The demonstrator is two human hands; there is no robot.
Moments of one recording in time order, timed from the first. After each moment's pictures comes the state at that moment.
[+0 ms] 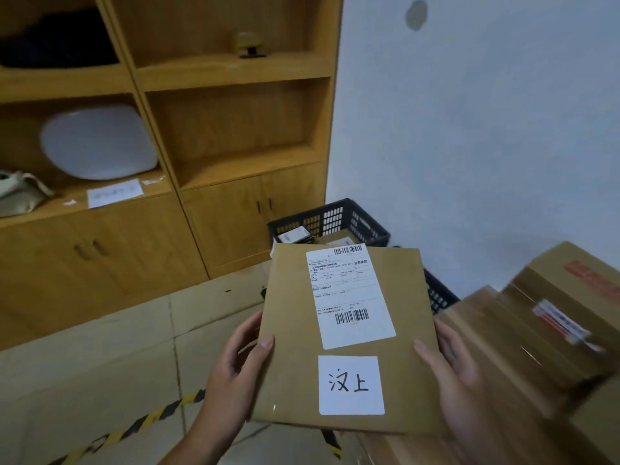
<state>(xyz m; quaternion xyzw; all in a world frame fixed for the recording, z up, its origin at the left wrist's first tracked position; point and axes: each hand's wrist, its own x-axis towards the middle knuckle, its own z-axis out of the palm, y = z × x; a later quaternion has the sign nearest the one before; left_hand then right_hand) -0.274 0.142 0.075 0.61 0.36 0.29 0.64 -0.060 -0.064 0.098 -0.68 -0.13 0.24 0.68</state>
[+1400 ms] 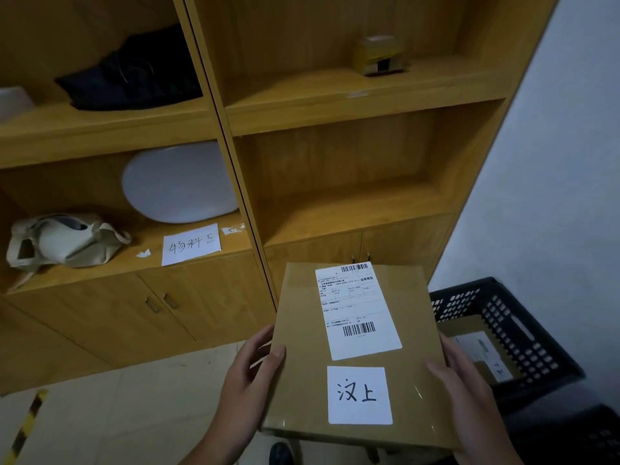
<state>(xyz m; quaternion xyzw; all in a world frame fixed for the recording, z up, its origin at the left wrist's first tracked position) -0.176 0.617 0.070 0.56 0.47 0.34 0.59 0.079 0.469 0.072 -0.68 -0.14 0.39 0.60</state>
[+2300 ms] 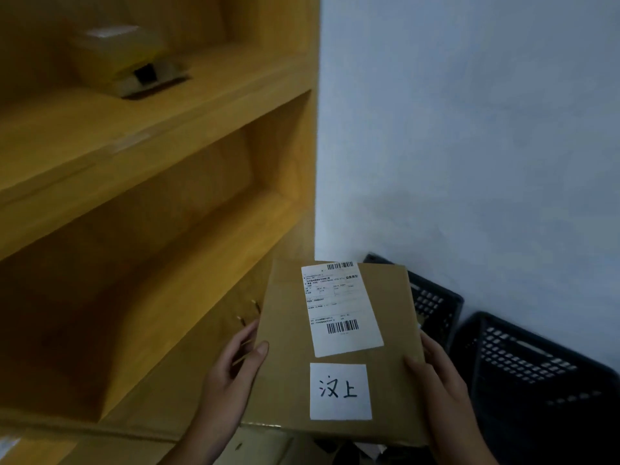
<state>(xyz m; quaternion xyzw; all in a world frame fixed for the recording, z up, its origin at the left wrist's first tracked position) 0.074 0.879 0.049 0.68 0.30 0.07 0.67 0.159 0.604 0.048 -0.71 0.11 0.15 0.68</state>
